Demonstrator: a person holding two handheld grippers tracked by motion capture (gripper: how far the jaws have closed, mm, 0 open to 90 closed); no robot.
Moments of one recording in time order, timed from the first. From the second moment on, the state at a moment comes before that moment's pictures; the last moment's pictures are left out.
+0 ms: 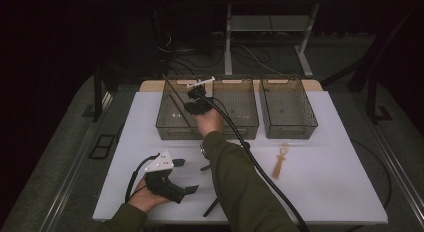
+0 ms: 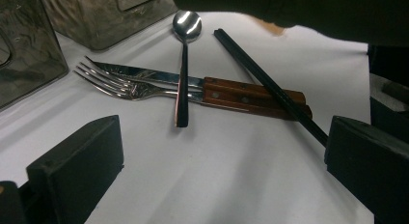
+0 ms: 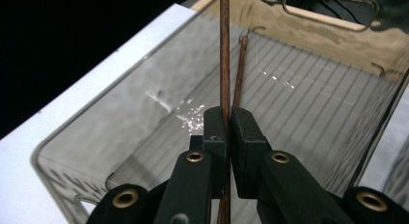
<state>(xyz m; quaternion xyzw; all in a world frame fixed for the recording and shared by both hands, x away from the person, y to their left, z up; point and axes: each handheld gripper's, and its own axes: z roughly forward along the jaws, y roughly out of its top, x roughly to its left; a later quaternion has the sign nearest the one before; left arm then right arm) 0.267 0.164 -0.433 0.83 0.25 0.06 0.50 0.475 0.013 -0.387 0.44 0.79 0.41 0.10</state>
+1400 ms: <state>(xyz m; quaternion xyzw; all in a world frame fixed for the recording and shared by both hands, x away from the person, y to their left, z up) 0.270 0.165 -0.435 0.83 0.26 0.06 0.49 0.425 -0.077 -0.348 0.36 0.81 0.45 0.09</state>
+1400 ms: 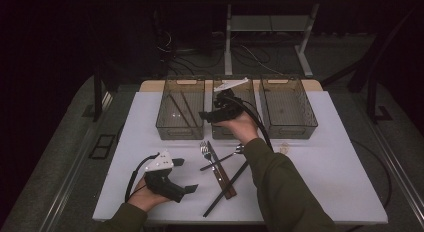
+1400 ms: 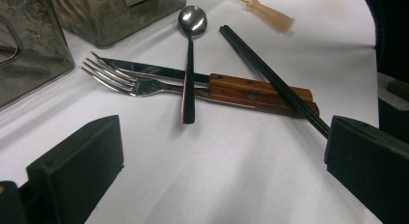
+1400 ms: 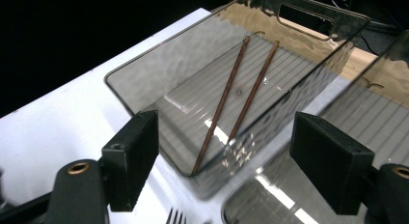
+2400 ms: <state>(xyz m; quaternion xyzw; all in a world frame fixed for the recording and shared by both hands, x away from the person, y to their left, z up) 0.270 0.167 -0.436 0.83 0.27 0.07 0.48 0.336 -0.190 -0.395 0.34 0.81 0.47 0.09</state>
